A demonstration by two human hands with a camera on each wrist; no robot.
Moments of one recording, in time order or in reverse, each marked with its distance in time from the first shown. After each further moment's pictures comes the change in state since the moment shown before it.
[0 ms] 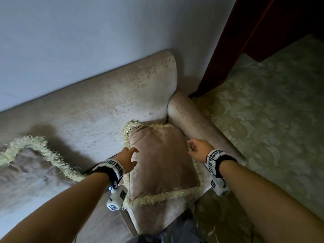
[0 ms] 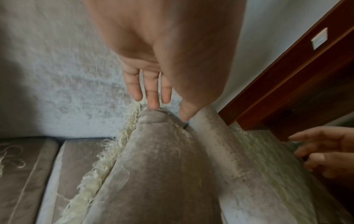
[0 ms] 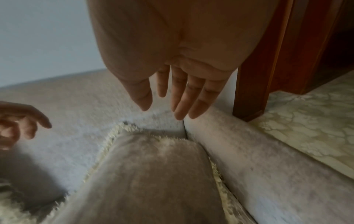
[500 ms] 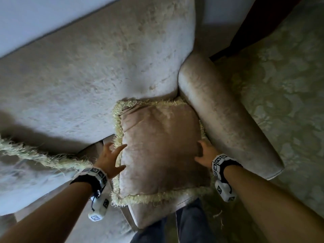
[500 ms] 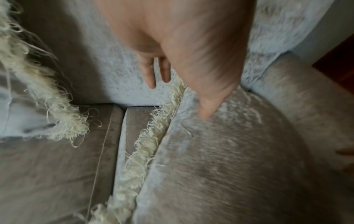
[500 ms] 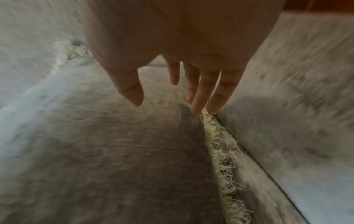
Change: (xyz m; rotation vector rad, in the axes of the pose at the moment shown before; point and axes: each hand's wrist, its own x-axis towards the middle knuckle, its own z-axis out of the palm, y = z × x) left_hand 0.087 -0.042 0.090 0.028 -0.064 -0.250; right_hand 0.163 0.131 0.125 0.017 -0.403 0.110
